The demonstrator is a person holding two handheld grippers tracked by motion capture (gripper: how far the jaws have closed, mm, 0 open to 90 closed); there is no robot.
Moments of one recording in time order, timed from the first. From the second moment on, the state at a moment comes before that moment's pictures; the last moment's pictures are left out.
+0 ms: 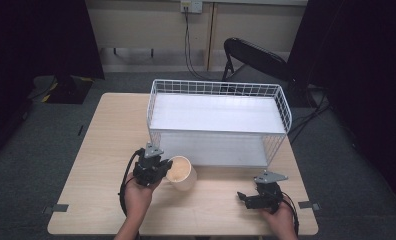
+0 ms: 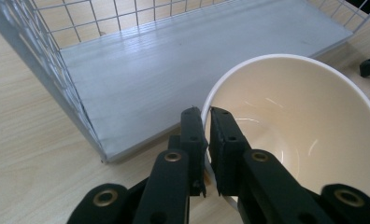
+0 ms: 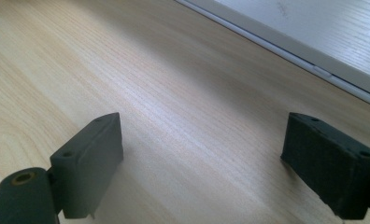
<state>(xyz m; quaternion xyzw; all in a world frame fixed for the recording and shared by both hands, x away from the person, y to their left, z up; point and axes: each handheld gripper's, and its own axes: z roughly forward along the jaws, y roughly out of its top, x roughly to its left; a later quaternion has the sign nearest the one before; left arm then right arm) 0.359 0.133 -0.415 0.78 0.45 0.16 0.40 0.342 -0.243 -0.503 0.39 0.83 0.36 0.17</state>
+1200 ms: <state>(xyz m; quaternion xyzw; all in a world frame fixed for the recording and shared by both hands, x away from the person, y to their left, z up) 0.380 0.097 -0.409 0.77 0.46 0.20 0.40 0.342 -0.243 -0.503 0.39 0.83 0.36 0.17</state>
